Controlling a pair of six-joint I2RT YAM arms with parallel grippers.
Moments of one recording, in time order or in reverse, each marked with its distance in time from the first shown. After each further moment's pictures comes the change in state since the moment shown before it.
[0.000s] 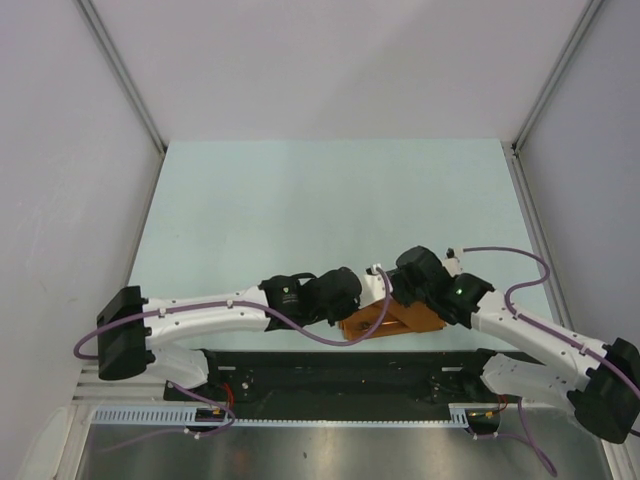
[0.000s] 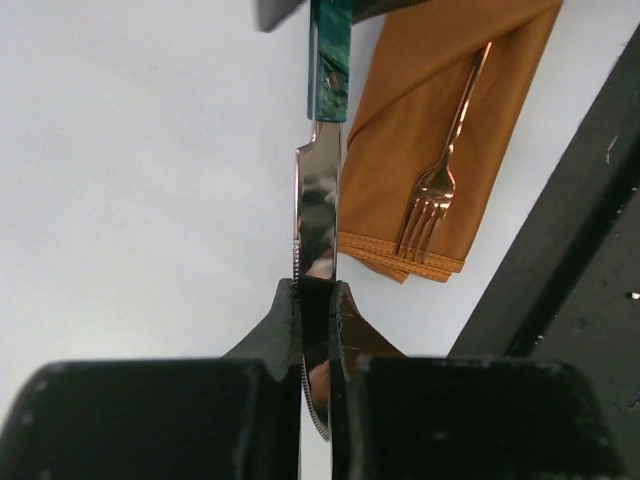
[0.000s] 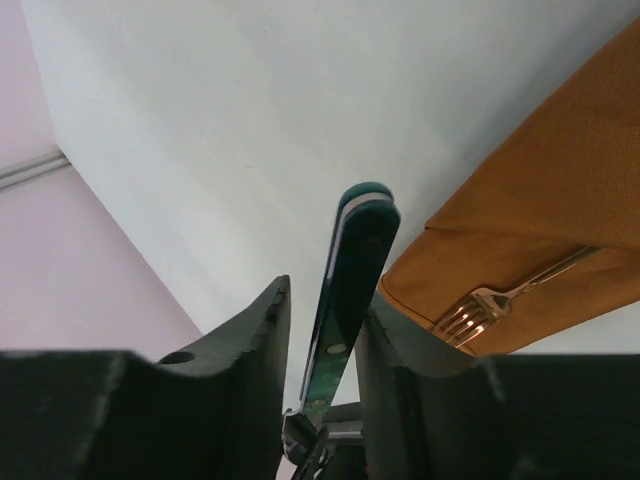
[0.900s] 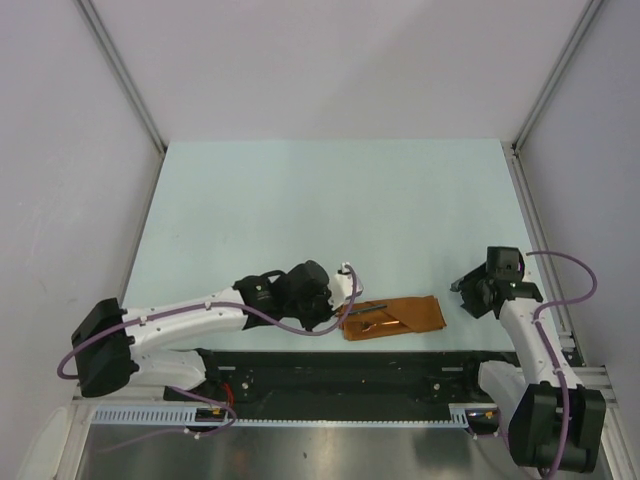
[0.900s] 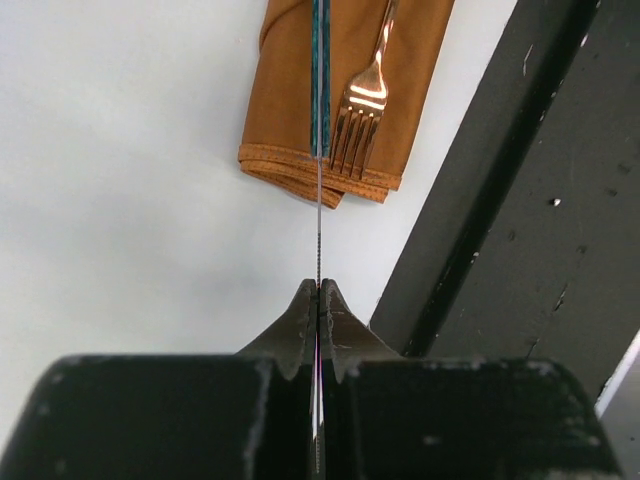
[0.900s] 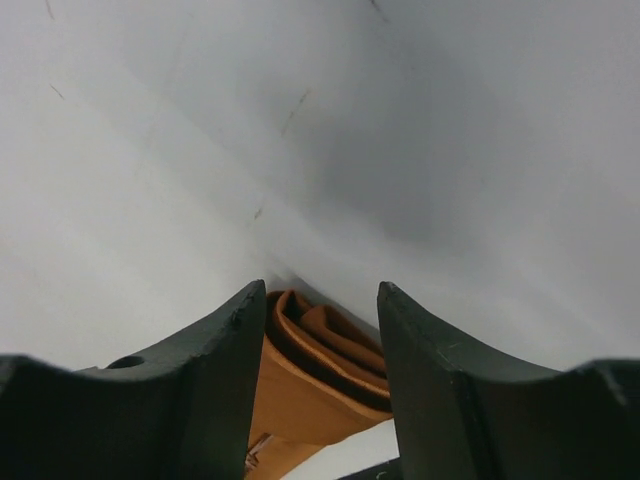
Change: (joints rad) left arm 0.164 -0.141 -0.217 0.035 0.338 -0.056; right arm -0.909 -0.104 -0.192 -0.076 -0.320 -0.876
